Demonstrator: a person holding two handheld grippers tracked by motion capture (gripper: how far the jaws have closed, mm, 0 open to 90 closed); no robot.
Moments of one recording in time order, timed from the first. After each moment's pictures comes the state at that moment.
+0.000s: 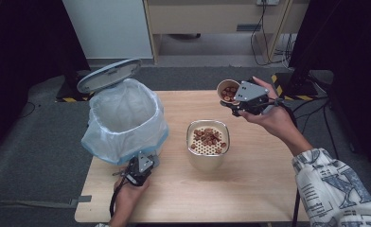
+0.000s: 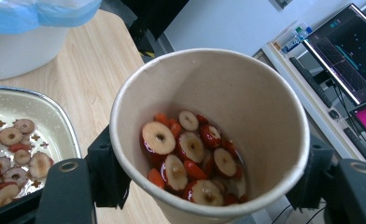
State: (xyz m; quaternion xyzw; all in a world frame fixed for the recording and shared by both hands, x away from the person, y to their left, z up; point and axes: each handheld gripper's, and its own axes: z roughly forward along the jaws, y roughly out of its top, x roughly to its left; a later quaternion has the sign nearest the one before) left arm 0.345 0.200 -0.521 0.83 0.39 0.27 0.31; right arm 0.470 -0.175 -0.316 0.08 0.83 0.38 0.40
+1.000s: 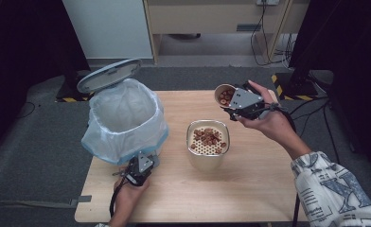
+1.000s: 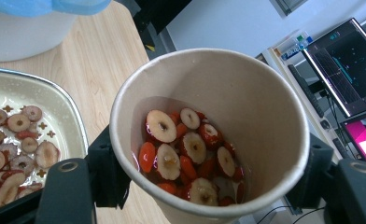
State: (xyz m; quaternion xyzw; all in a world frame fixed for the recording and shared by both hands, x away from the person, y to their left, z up) left arm 0.345 0.200 -0.521 0.83 0.39 0.27 0.31; right arm 0.459 -0.165 -0.323 0.05 0.84 0.35 0.42
